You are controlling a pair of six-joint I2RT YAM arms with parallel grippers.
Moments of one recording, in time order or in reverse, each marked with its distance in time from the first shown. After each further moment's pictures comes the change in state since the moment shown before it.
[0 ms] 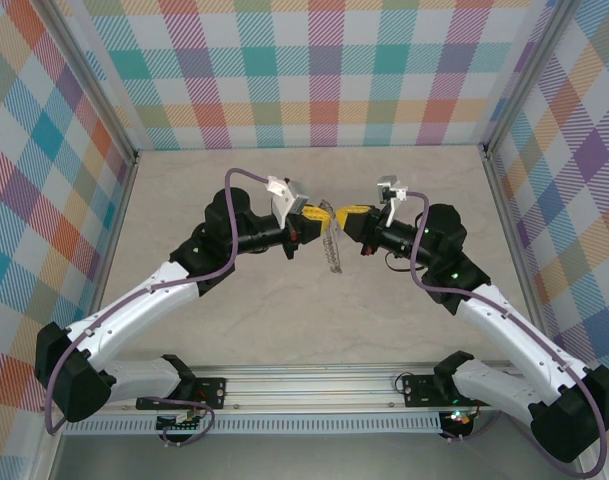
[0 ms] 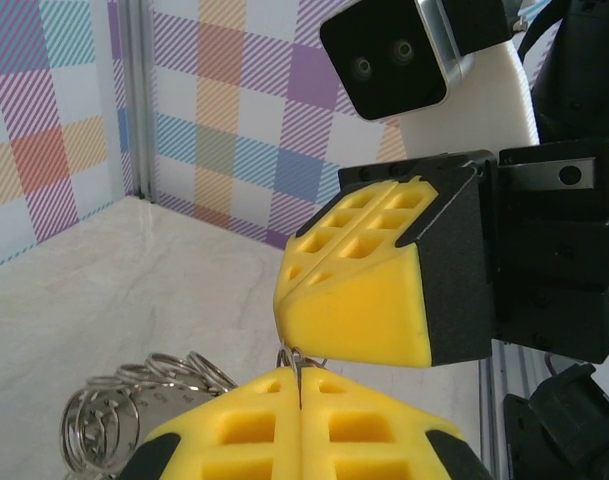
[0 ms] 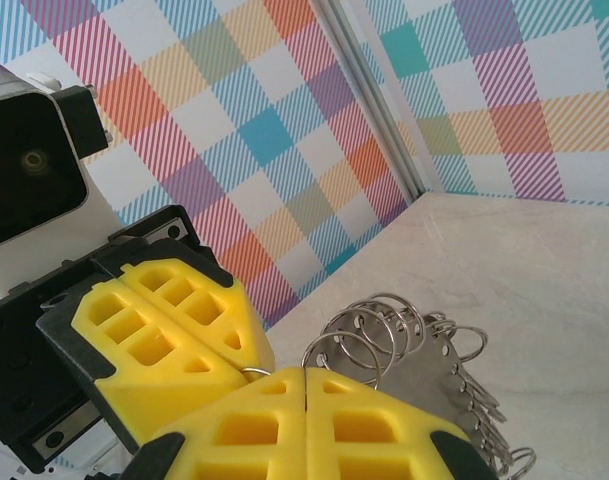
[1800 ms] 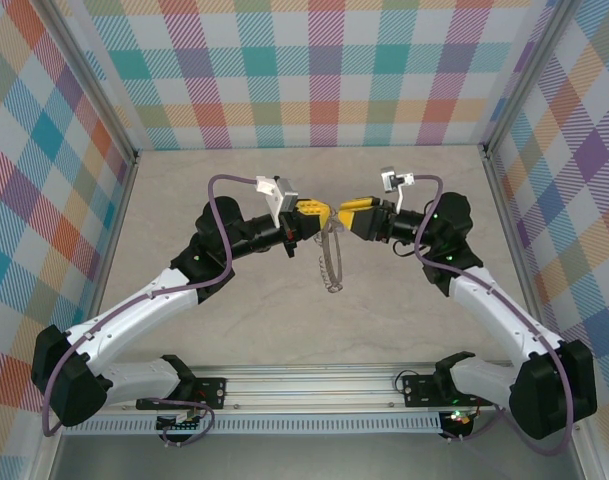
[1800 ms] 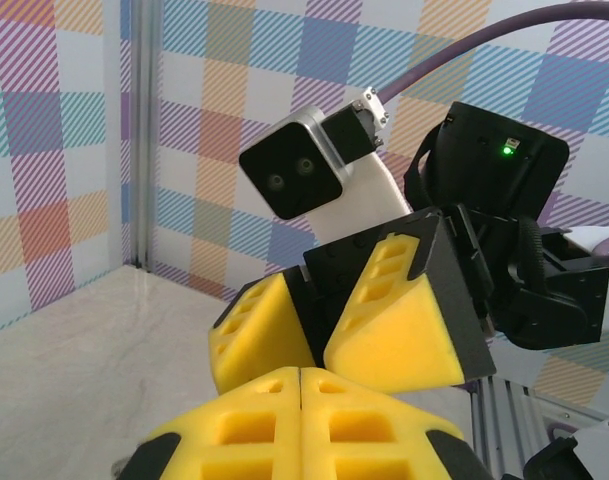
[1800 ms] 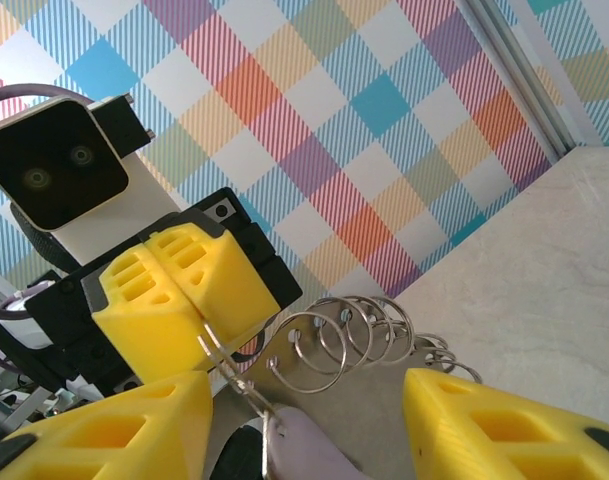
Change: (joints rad) left arm -0.011 -0.028 -0.074 0.230 -0.026 -0.099; right arm -0.167 0.150 -0.025 0.352 -0.455 0.305
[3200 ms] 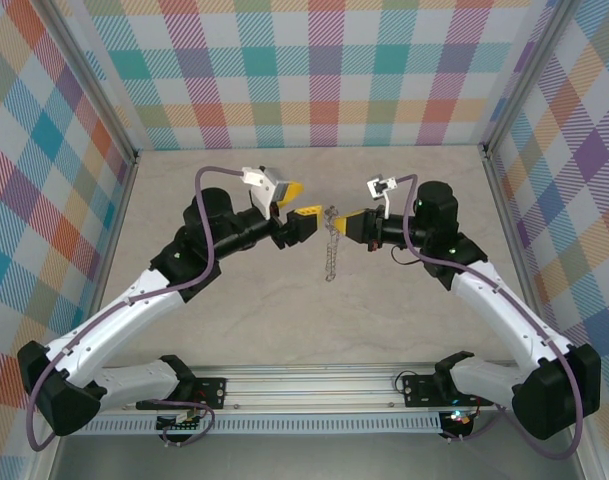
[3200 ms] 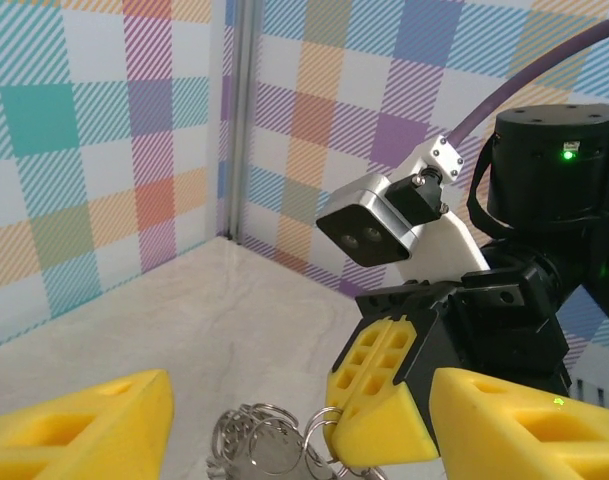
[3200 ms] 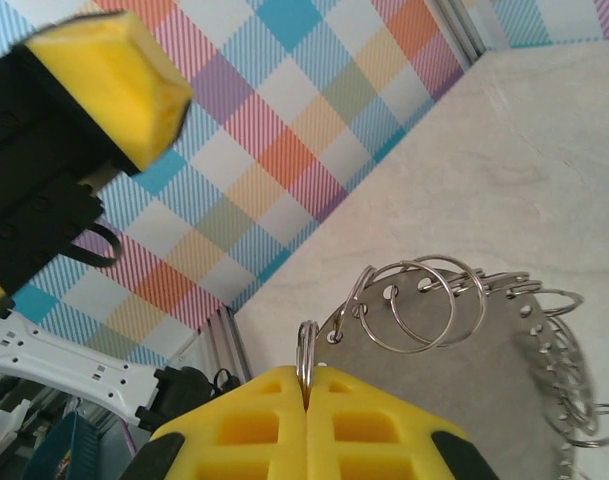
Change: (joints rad) left arm 0.019 -0.061 0.127 -0.306 -0.194 0.086; right arm 0.044 -0.005 0.140 -0.580 0.107 -0.320
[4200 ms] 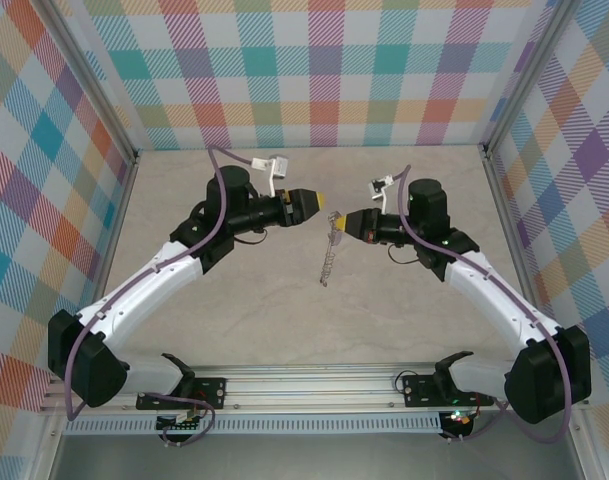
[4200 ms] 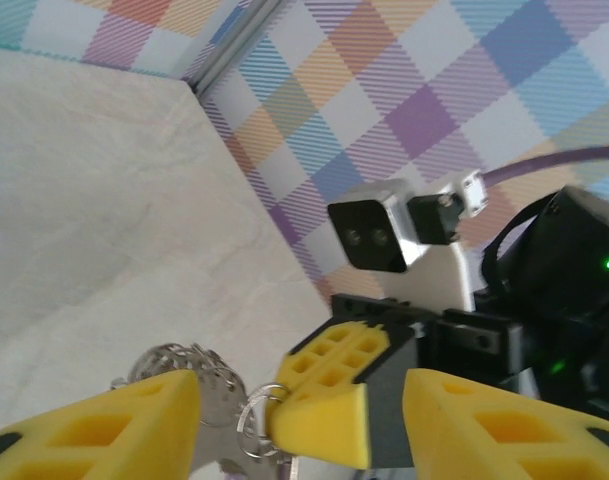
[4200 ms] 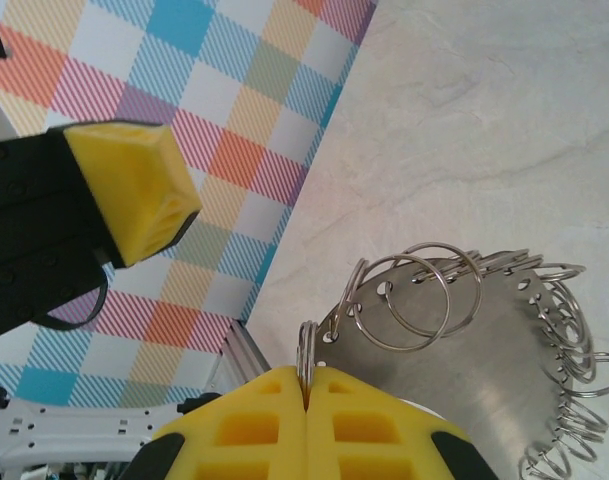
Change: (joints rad) left arm 0.119 0.194 0.063 -0.060 0.204 -0.618; right arm -0.032 0.079 0.000 -0.060 0.067 0.254
